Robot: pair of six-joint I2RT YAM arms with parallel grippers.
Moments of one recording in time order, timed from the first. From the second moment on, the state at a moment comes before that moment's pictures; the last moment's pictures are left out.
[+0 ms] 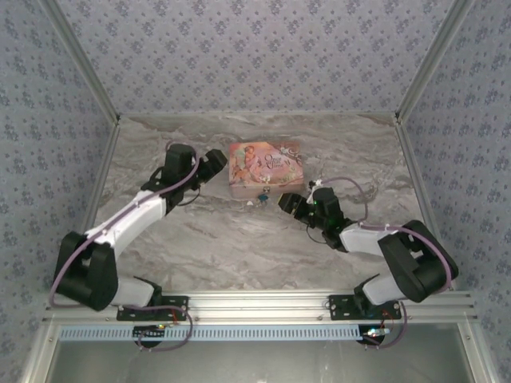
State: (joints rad) left arm -0.40 1.41 0.94 -0.11 0.13 -0.92; right arm 0.49 1.43 0.41 0.55 -0.23 0.89
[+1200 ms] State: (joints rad) left arm -0.35 1.86 1.13 -0.04 0.39 -0.75; right arm 0.48 1.90 0.55 1.08 -0.42 0.62
